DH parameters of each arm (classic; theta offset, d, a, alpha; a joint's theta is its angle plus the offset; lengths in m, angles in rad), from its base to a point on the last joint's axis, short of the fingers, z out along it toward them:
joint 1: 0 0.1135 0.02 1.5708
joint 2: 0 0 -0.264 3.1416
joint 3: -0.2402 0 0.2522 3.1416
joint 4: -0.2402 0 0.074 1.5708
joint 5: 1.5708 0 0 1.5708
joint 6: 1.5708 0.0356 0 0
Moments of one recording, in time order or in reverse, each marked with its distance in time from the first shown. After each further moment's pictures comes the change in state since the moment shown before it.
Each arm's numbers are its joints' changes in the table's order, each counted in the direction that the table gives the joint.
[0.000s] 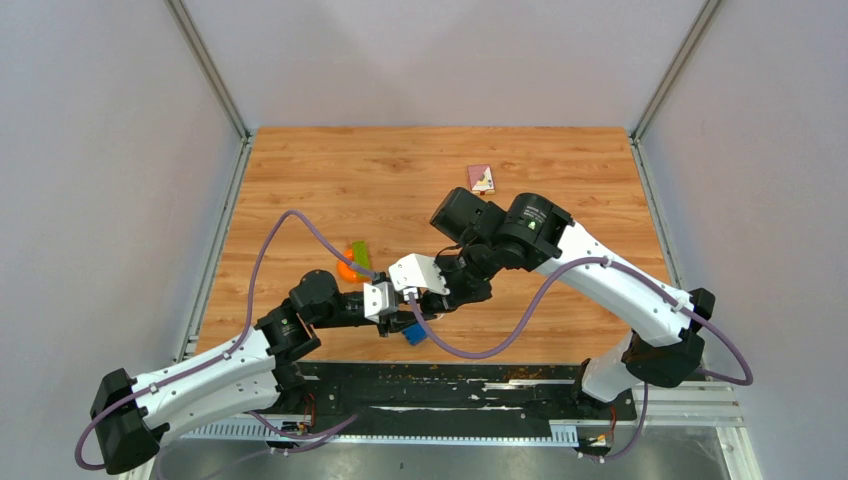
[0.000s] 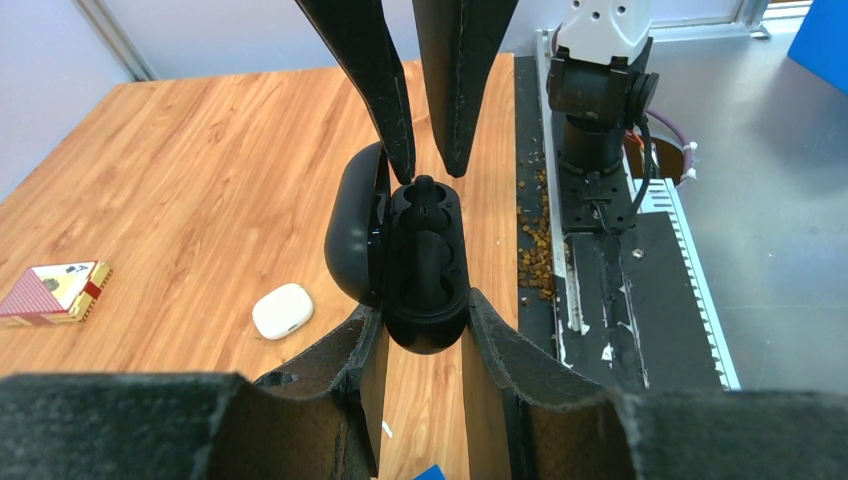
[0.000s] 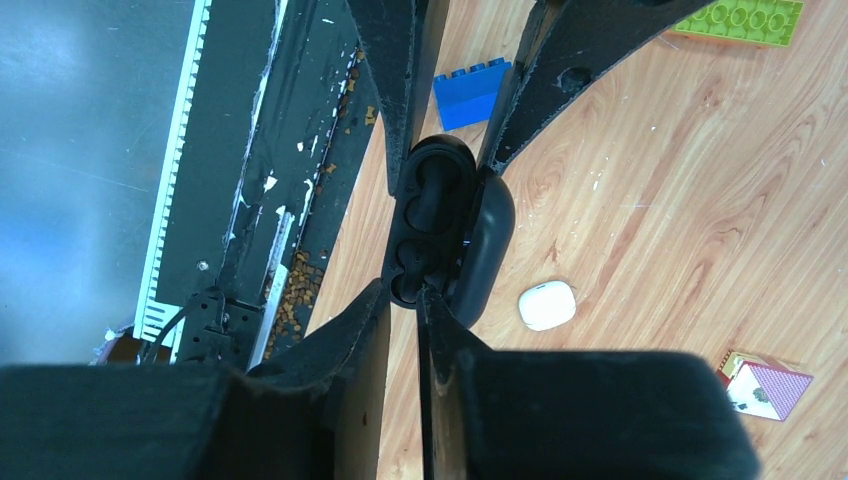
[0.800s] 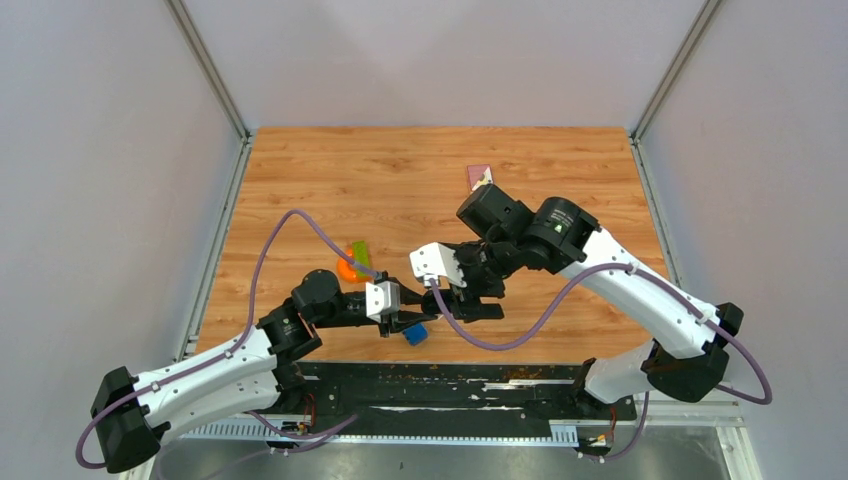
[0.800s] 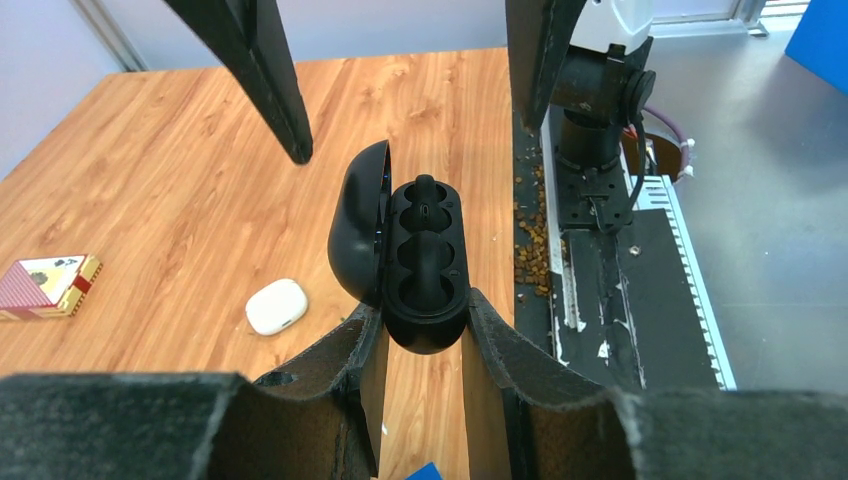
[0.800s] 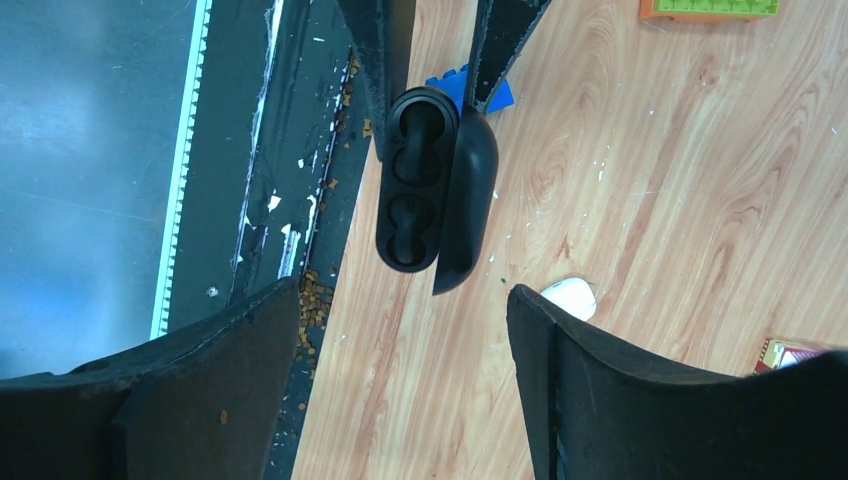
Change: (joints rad) left arm 0.000 -0.013 0.000 0.000 0.001 -0.006; right arm -0.089 0.129 0.144 0.089 -0.068 0.033
